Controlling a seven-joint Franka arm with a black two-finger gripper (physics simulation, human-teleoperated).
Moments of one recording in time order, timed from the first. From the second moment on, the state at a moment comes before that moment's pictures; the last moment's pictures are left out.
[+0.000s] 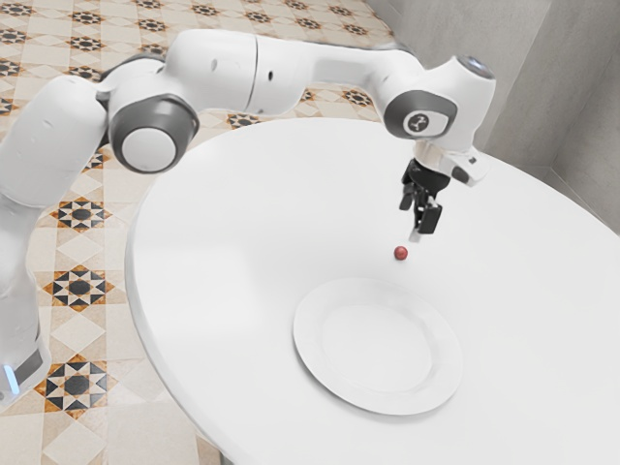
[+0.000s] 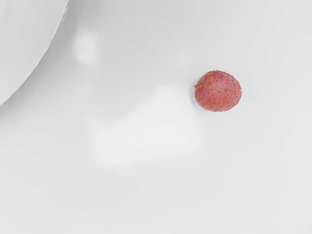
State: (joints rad) arm -0.10 0.50 0.04 -1.14 0.04 1.66 0.09
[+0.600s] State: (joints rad) arm -0.04 0.55 0.03 -1.14 0.03 1.74 0.21
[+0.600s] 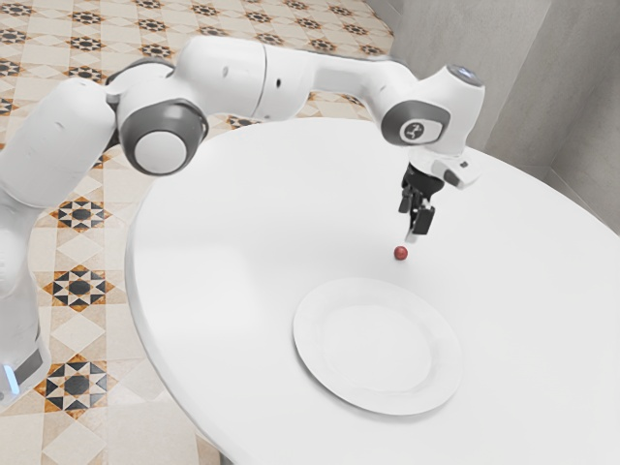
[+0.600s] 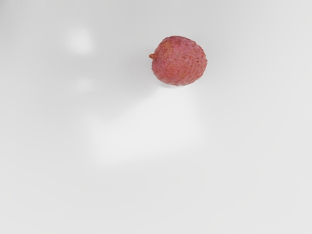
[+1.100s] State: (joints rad) arm -0.01 0.60 0.03 -1.14 0.02 1.75 0.30
